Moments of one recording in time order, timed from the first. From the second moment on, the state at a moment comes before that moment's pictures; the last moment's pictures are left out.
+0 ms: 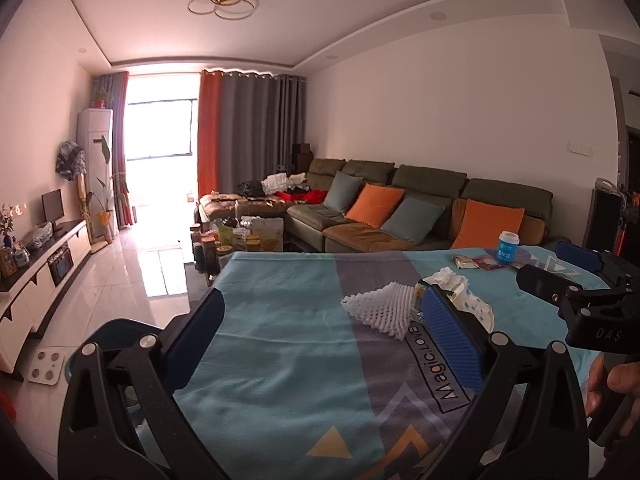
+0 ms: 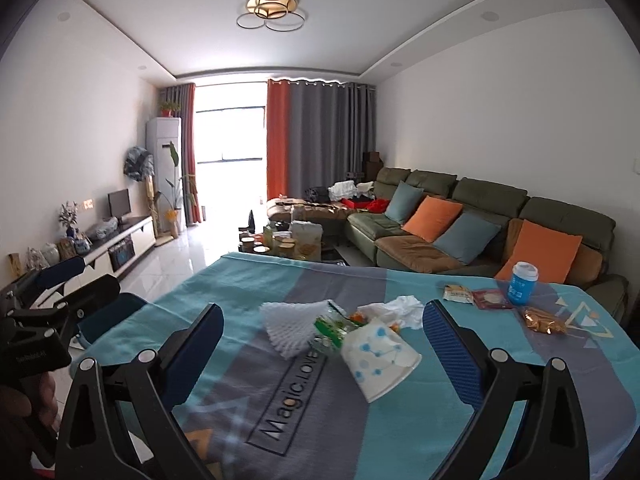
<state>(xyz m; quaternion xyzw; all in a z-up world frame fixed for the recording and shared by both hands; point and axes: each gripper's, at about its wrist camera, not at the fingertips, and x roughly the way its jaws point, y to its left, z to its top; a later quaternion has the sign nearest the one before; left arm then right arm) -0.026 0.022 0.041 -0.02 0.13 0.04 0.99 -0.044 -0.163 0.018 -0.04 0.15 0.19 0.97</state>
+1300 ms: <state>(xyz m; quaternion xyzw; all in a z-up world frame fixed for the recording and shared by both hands) 0.193 0.037 -0.045 -0.06 0.32 -0.07 0.94 0.083 -0.078 -0.050 -0.38 0.25 0.25 0.85</state>
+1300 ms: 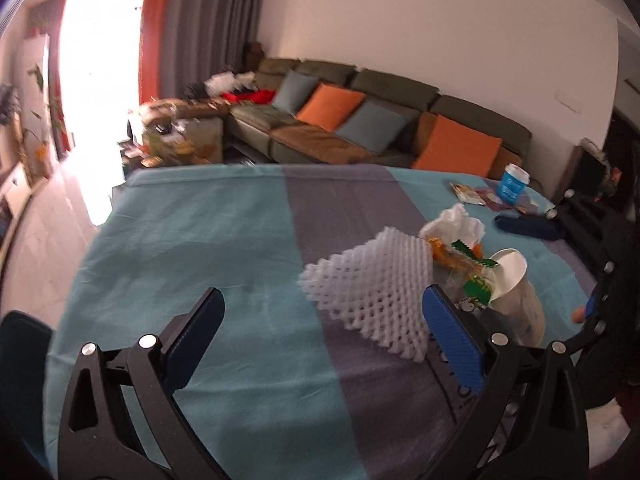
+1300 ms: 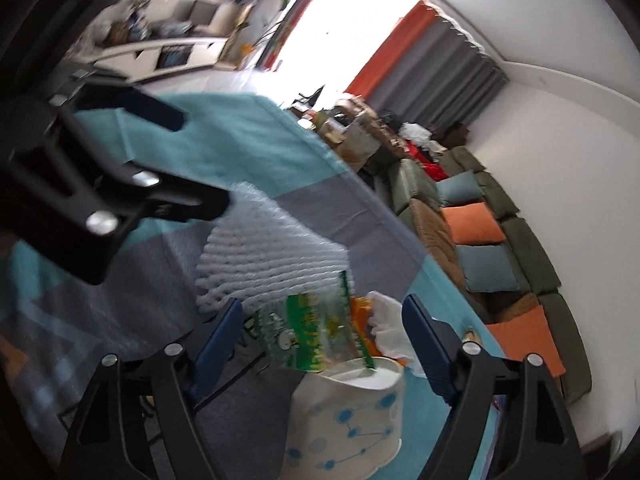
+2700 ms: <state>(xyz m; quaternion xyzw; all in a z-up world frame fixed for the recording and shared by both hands) 0.241 0.038 -0.051 -0.16 0.33 -0.18 0.91 0.080 -0.074 -0.031 -0.33 0.27 0.25 0.87</state>
